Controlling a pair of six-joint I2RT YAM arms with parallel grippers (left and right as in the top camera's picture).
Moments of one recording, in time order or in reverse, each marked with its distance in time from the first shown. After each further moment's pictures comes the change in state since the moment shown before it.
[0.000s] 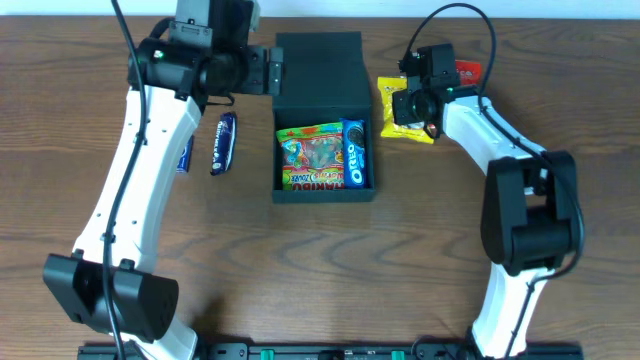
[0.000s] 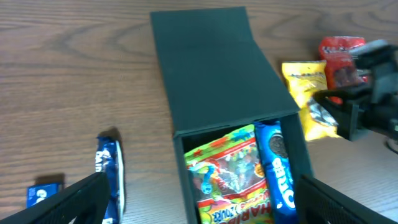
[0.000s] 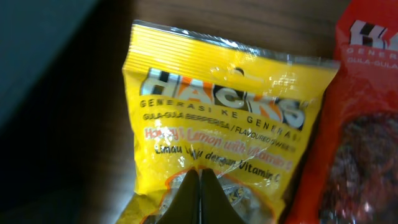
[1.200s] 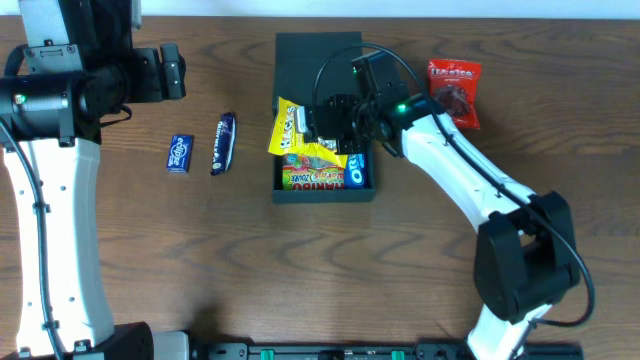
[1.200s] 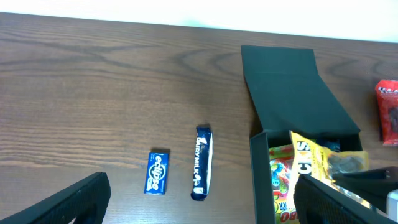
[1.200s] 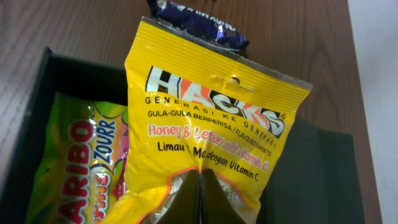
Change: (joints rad) left arm 0.303 -0.221 0.000 -0.124 0.000 0.139; right arm 0.277 -0.172 -0.006 -0.117 -0.468 -1.181
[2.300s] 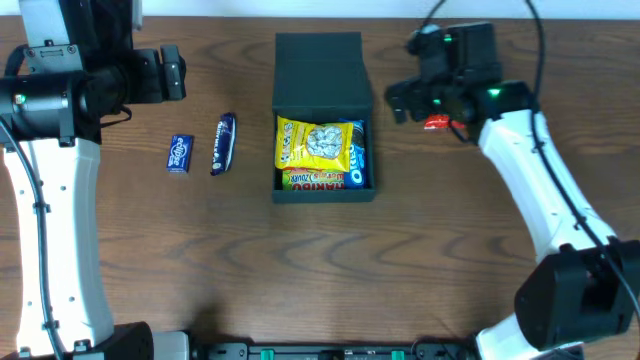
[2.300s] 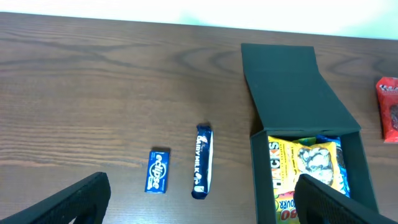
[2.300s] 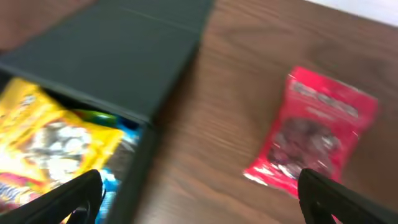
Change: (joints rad) left arm 0.000 0.000 0.000 -0.007 0.000 0.006; right arm -0.280 -0.184 0.008 -0.121 0.410 1.053
